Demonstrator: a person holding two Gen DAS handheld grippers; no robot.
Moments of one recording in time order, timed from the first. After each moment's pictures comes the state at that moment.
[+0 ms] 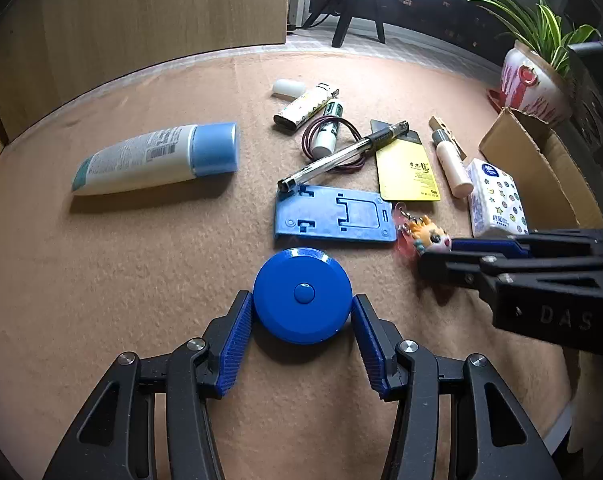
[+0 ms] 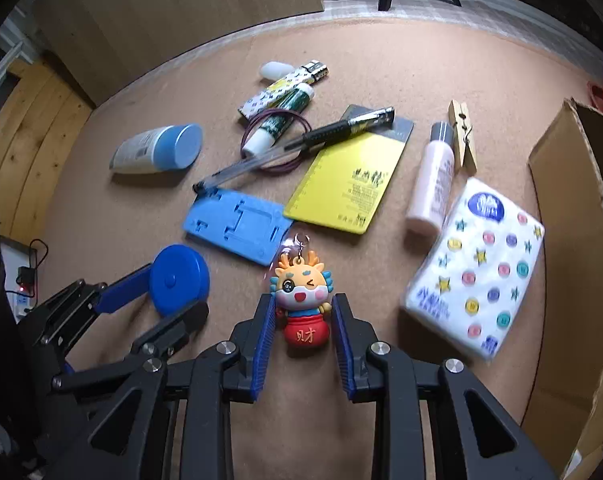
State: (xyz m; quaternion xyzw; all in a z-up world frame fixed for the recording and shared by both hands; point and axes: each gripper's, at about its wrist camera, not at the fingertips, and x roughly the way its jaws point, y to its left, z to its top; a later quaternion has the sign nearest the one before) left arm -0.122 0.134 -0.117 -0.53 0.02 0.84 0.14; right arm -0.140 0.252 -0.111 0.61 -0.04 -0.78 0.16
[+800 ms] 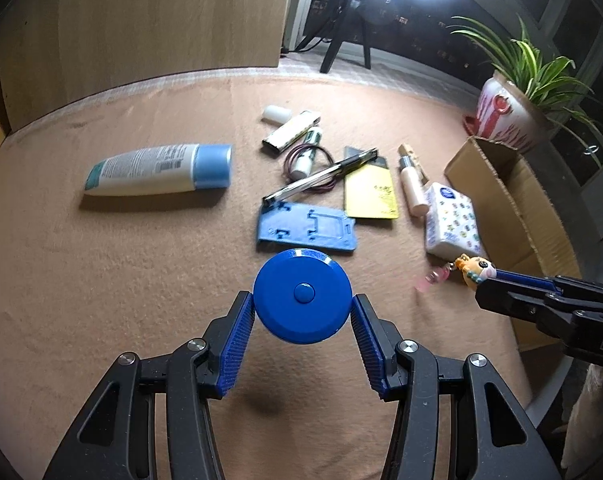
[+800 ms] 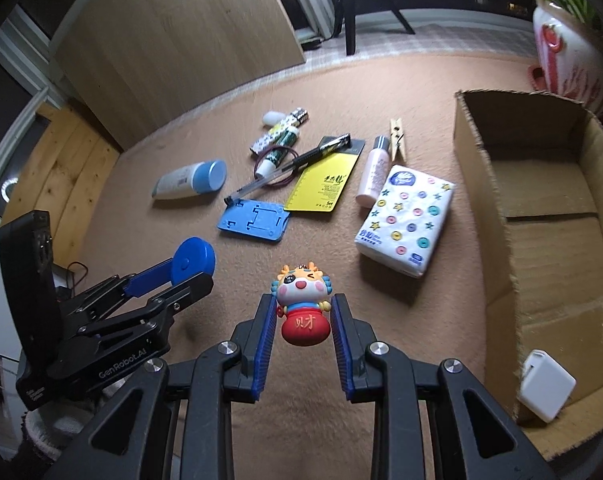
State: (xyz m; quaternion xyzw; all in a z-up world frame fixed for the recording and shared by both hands) left arm -0.098 0.127 -0.078 -0.51 -0.02 0.85 0.16; right arm -0.085 0.293 -0.058 0.55 -0.11 -0.82 0.16
